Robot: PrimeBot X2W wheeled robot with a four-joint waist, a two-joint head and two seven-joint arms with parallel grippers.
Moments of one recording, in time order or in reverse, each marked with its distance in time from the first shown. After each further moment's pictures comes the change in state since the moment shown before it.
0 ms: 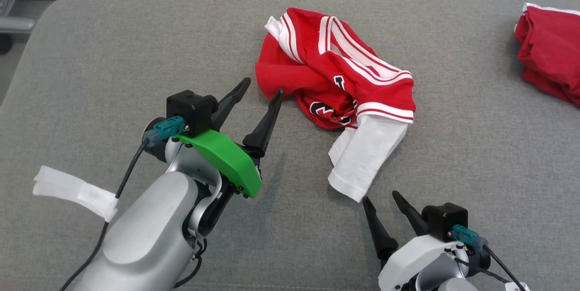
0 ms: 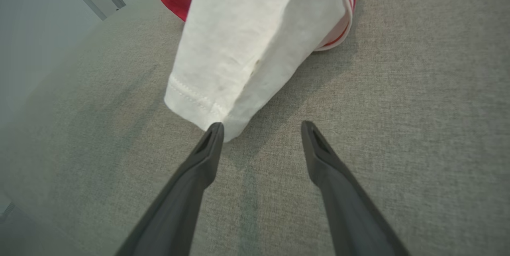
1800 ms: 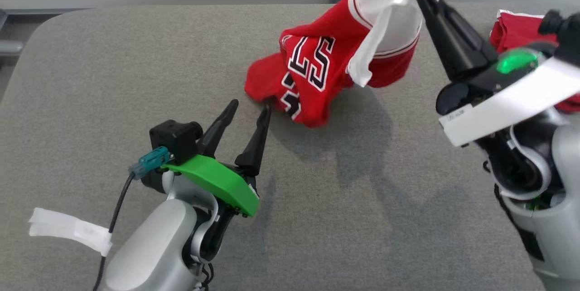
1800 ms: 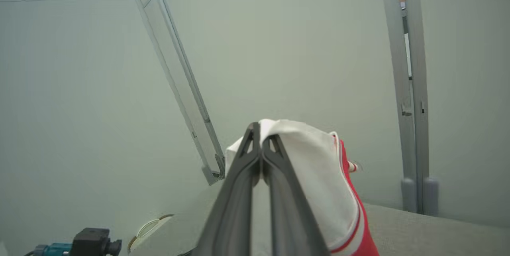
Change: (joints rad) left arm 0.130 -0.005 0.062 -0.057 -0.048 0.057 -0.065; right arm -0.447 -0.180 -0.114 -0.481 0.360 0.053 0.266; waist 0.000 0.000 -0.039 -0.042
